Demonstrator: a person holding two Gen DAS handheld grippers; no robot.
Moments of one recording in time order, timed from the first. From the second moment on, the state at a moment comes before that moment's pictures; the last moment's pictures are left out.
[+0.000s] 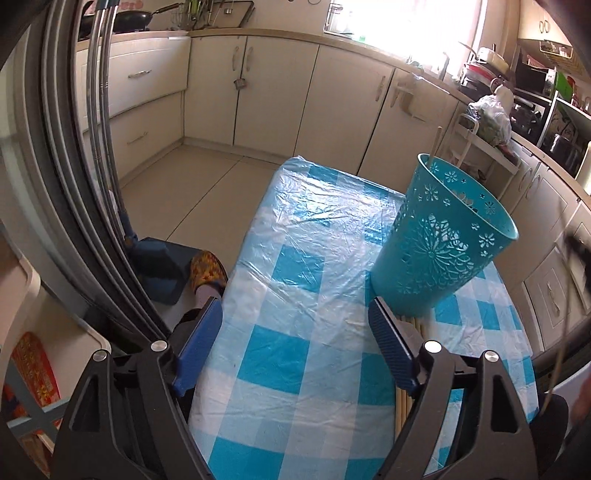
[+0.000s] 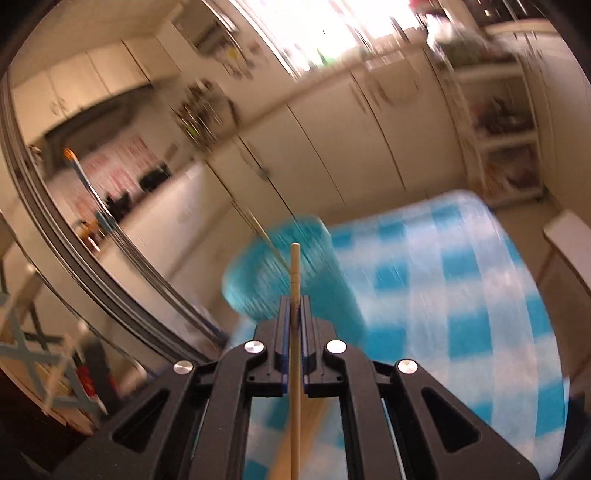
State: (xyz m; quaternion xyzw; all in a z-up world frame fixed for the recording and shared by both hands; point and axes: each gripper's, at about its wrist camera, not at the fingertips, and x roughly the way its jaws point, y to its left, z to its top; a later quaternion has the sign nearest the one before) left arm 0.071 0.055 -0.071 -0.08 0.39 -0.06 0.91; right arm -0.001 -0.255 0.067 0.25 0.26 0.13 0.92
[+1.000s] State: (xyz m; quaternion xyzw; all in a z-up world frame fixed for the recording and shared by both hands) left arm 0.048 0.055 -0.049 -0.11 0.38 -0.07 0.92; right arm 0.069 -0.236 0.048 0.19 0.22 0.00 0.96
